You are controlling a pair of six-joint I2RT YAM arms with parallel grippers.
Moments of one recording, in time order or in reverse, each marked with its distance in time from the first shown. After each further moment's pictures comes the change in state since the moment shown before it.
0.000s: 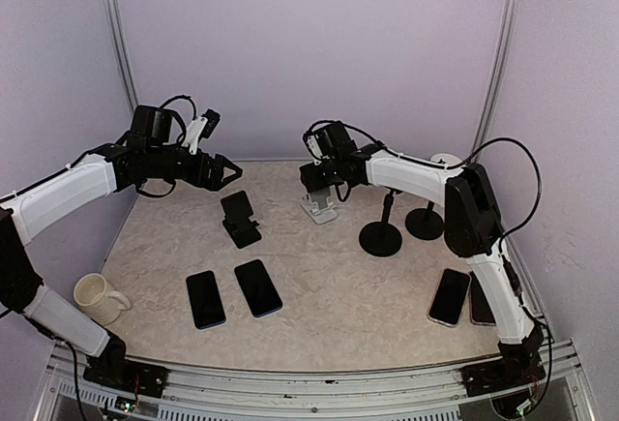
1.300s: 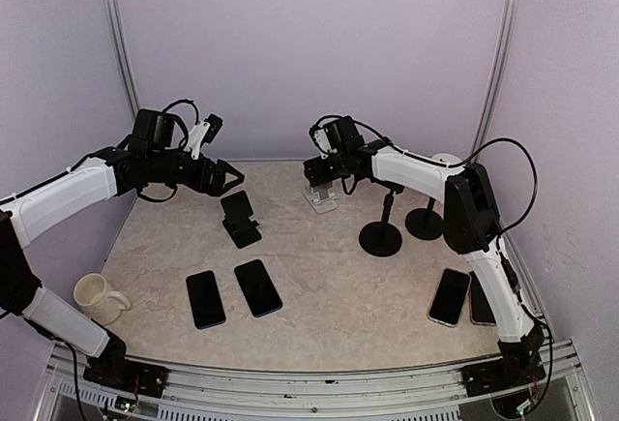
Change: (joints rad) left arm -0.022 -0.015 -0.027 0.001 -0.011 0.000; right arm -0.050 0.042 0.064 0.018 -0.055 -0.039
